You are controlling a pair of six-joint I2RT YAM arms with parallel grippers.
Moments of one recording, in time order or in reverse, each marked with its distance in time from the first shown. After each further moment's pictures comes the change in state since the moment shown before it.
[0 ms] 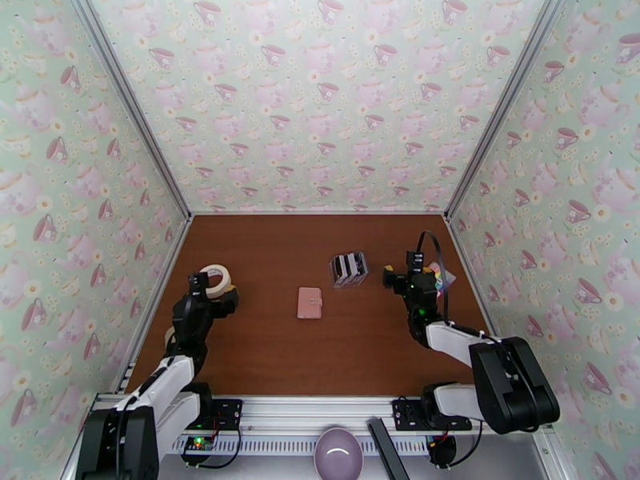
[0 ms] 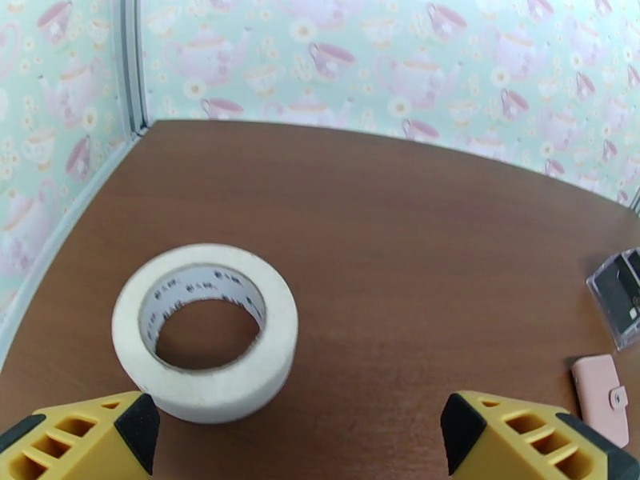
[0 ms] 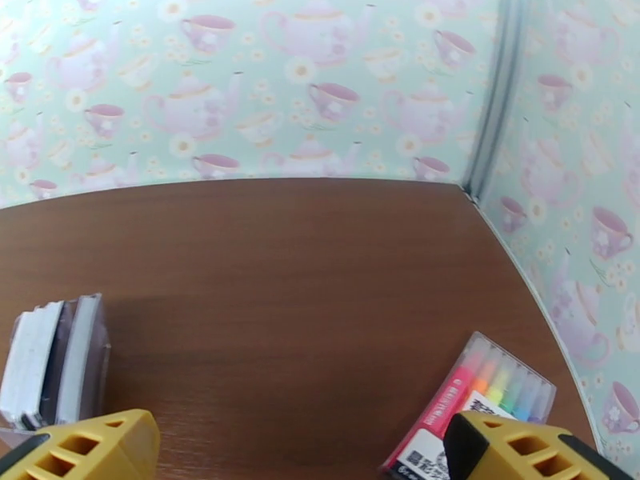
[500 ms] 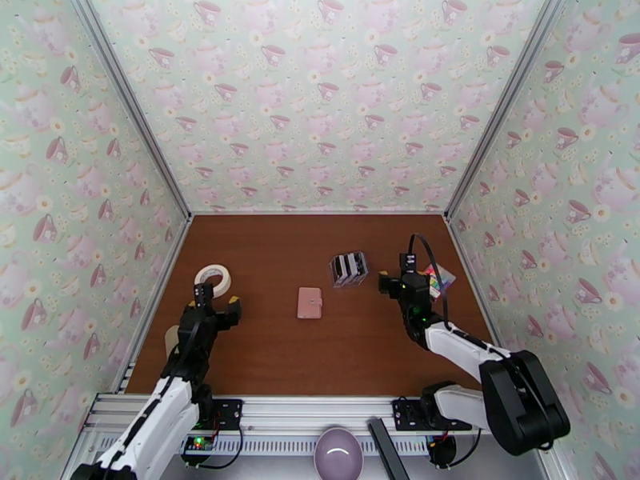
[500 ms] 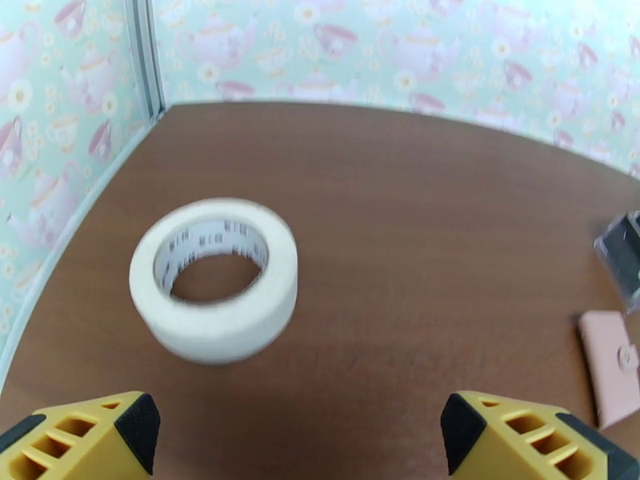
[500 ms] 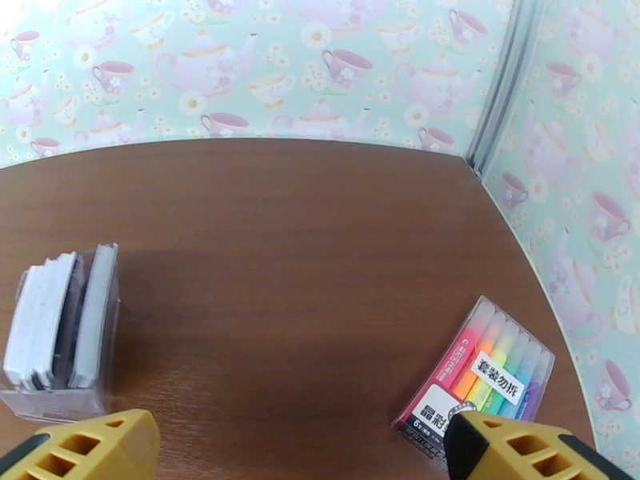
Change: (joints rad) left arm -0.146 -0.247 -0.047 -0.241 -0.175 0.000; right arm 0.099 -0.065 0.018 -0.192 0.093 0.011
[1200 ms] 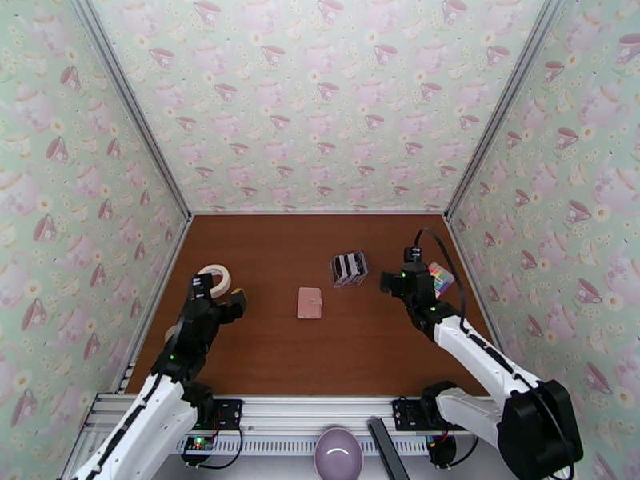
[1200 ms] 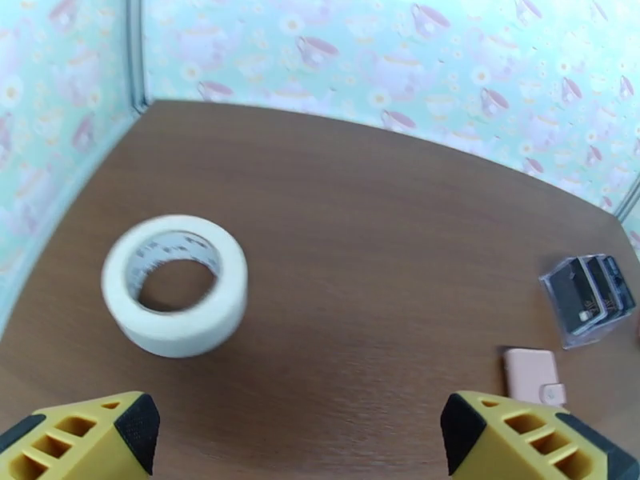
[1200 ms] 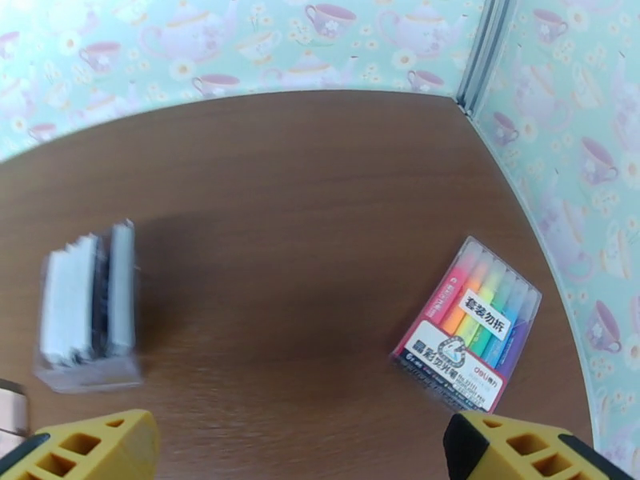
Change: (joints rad) left arm -0.187 -0.155 0.204 -0.413 -0.162 -0.150; right arm 0.051 -0.165 0.176 -0.537 0.049 0.138
